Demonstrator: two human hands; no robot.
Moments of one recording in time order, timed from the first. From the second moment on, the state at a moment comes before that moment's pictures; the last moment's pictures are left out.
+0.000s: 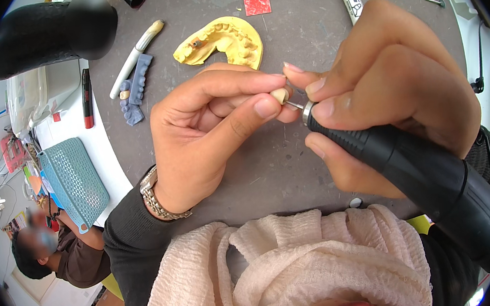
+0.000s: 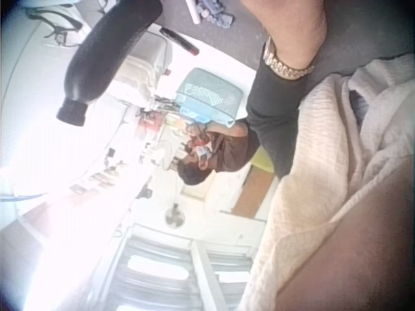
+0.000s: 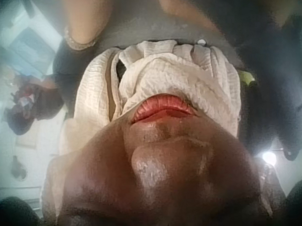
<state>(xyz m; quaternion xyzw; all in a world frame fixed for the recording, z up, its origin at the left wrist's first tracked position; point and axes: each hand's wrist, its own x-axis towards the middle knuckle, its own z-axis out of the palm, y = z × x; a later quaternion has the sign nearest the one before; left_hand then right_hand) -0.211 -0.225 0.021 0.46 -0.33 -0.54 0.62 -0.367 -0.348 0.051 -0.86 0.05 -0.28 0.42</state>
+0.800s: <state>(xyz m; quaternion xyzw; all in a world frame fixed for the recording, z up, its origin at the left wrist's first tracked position) -0.212 -0.227 0.023 0.46 -0.33 -0.55 0.62 -0.370 -0.348 0.047 -0.83 0.05 -0.31 0.47</state>
